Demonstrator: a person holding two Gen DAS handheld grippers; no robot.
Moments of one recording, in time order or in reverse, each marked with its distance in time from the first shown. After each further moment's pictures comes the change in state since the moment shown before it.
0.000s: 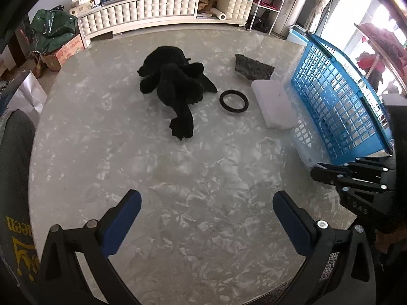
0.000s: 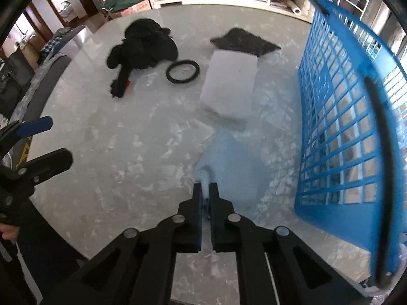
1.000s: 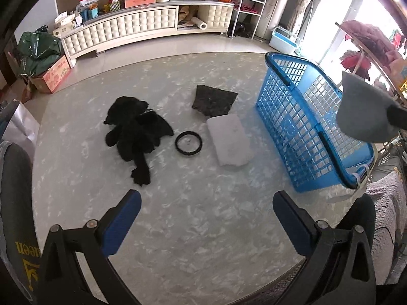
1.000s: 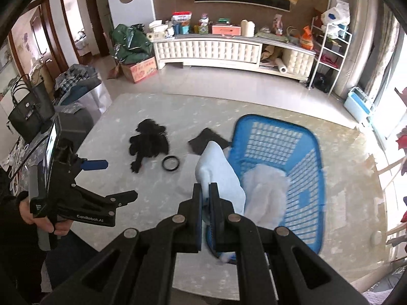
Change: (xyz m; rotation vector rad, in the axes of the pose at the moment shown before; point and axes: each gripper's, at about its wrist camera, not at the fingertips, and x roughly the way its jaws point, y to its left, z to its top) left arm -0.036 -0.065 0.055 0.072 -0.037 -0.029; right arm -0.173 -0.051 0.027 -0.029 -0.310 -0.028
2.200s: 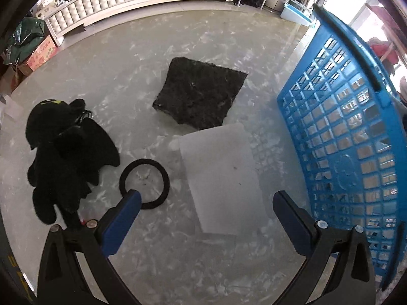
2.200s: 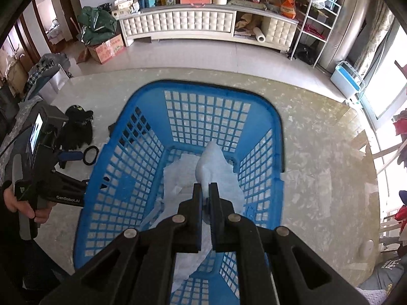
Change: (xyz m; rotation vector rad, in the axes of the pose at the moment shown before) left arm 0.158 -0.027 0.069 -0.031 0.195 0.013; right arm 0.087 -0.096 0.003 0.044 0.158 -0.076
